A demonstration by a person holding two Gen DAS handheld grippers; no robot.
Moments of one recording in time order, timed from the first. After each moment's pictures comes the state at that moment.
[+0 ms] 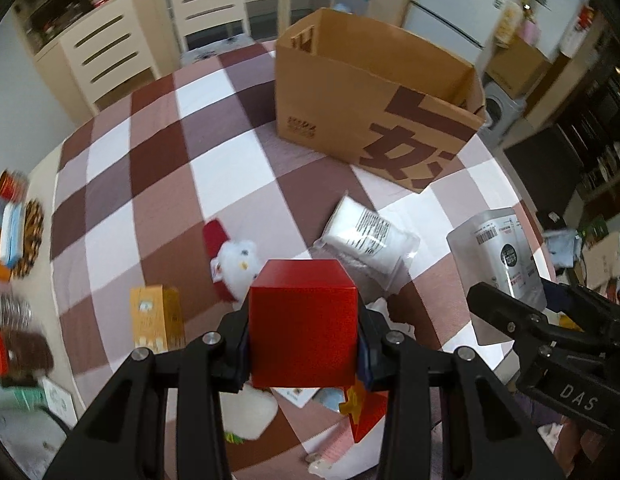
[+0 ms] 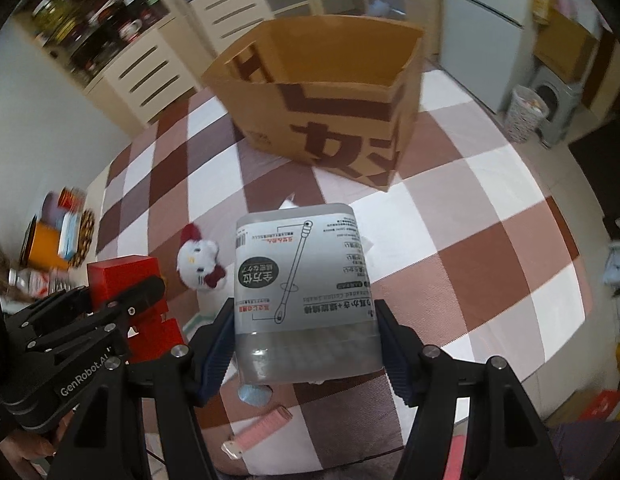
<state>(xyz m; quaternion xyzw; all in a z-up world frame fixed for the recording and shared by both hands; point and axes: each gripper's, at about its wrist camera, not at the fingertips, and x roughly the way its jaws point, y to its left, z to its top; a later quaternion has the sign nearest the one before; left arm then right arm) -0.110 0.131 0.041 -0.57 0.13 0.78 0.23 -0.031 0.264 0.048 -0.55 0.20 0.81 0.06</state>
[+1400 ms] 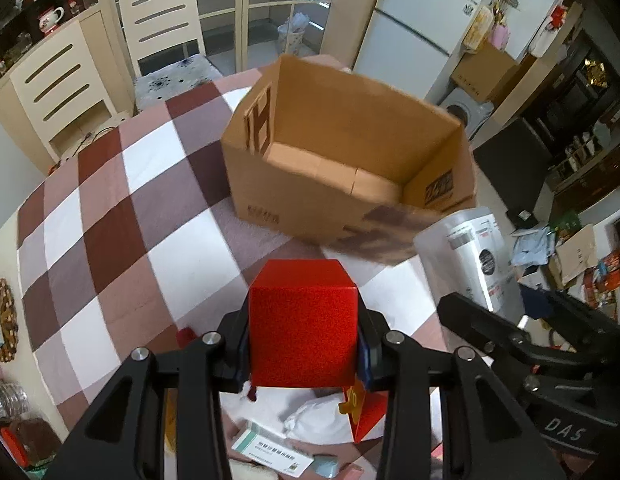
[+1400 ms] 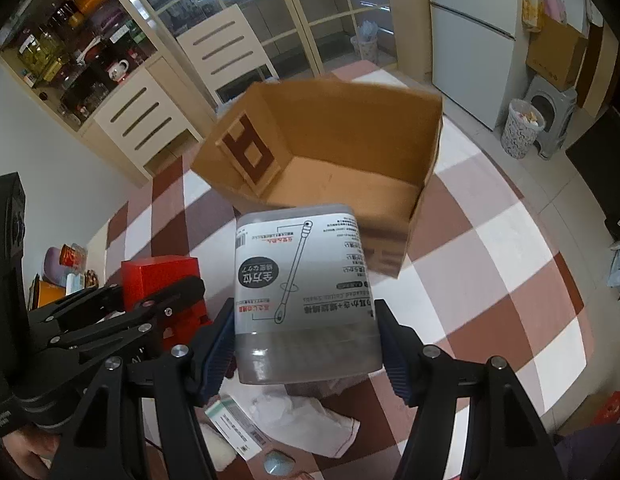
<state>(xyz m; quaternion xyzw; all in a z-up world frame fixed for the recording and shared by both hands) -0.208 0.190 0.063 -0.56 0.11 0.77 0.30 -0.110 0.292 0.076 -0.51 0.22 0.83 0.08</state>
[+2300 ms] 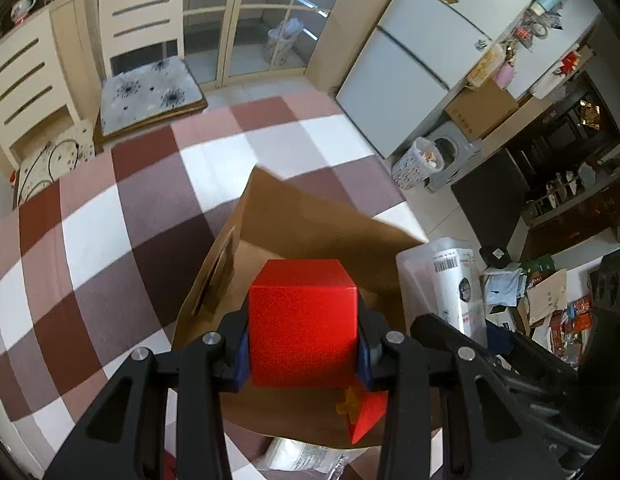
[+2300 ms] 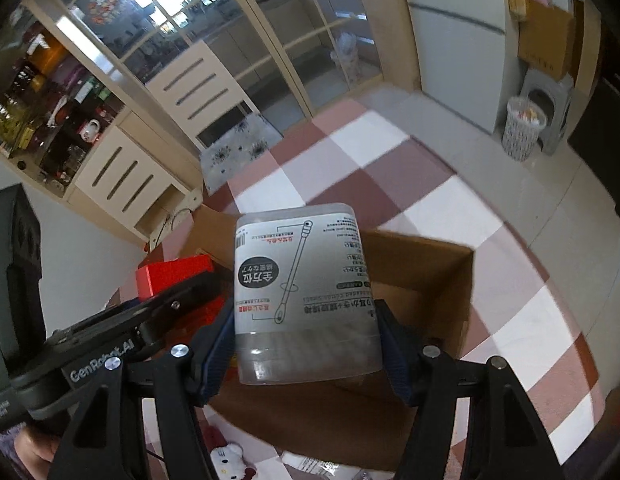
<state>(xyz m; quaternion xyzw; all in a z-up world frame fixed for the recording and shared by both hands) -0.350 0.280 0.042 -0.58 0.04 0.75 0.32 -0.233 0.380 0.062 -0.48 0.29 0.82 0.10</state>
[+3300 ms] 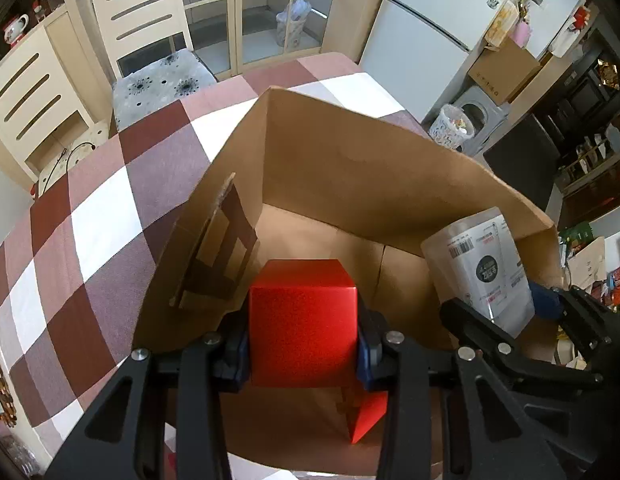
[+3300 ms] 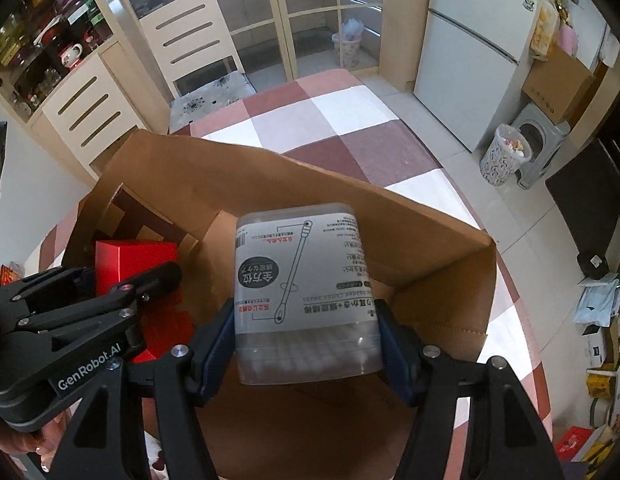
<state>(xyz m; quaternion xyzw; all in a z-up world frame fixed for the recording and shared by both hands) -0.334 0.291 -0.004 -0.58 0.12 0.75 0.29 -0.242 0.363 0.024 -0.55 0.15 0.81 0.13</state>
